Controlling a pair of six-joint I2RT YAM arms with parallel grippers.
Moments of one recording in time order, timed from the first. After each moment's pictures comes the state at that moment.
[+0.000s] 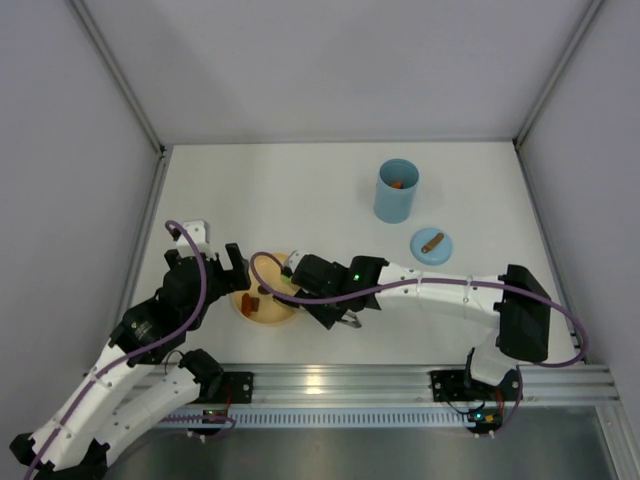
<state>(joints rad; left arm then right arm) -0.68 0.57 0.83 -0.77 -0.54 -0.47 1.24 1.62 1.32 -0.79 0.17 0.25</state>
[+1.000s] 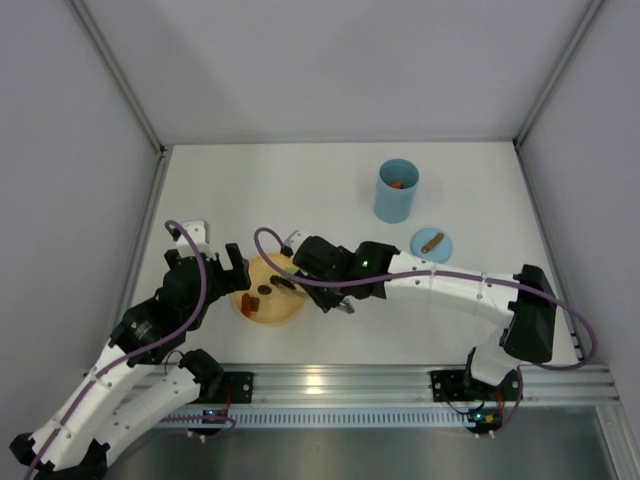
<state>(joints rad) -0.68 0.57 0.83 -0.77 -0.54 -0.47 1.20 1.60 1.42 -0.83 0.17 0.28</state>
